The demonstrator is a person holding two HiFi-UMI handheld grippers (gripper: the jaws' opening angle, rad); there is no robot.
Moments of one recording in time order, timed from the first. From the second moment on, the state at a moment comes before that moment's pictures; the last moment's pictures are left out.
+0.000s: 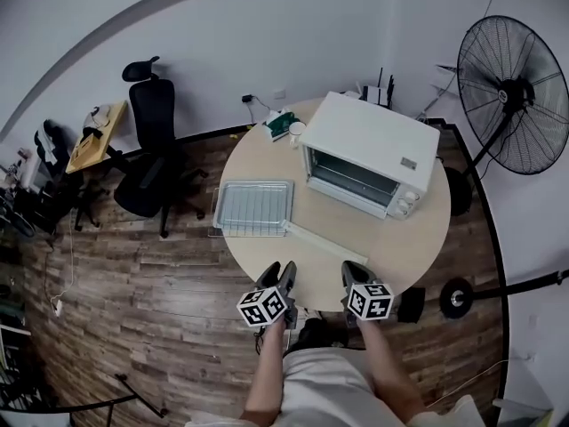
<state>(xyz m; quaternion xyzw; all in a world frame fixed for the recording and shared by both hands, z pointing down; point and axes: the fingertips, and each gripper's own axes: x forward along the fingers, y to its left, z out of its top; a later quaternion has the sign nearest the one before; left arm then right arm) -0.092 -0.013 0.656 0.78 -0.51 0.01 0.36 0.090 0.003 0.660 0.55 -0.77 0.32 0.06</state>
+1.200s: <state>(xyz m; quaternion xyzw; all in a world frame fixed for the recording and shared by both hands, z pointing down) -0.074 0.058 0.617 0.81 -0.54 0.09 0.21 0.124 0.066 0.660 0.55 -0.78 0.29 0.05</state>
